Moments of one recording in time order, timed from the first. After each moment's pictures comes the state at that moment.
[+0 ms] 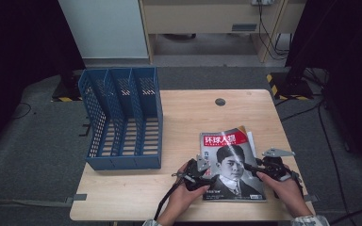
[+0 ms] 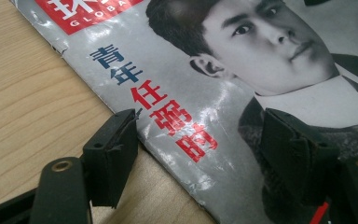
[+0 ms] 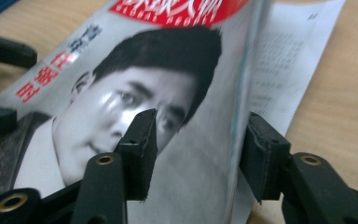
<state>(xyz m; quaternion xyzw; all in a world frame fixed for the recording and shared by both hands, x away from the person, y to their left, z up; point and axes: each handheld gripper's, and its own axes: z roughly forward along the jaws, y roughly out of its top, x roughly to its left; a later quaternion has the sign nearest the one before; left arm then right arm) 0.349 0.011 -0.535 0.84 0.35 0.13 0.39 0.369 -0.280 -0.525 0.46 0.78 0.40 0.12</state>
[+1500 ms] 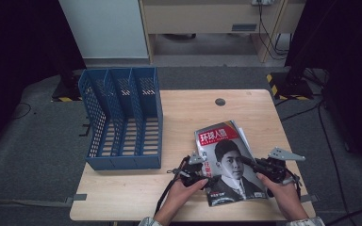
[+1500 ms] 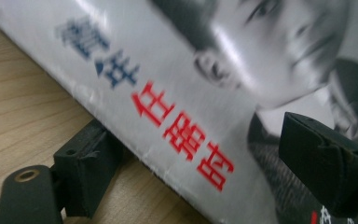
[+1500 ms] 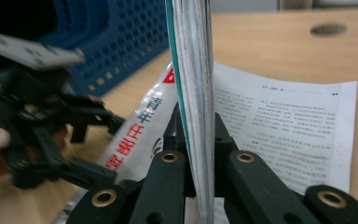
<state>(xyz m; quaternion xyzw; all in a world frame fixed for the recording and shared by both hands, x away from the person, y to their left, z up) 0.361 0.022 -0.537 0.80 0.38 0.03 0.45 0.350 -0.266 -0.495 0.40 0.73 0.55 0.11</state>
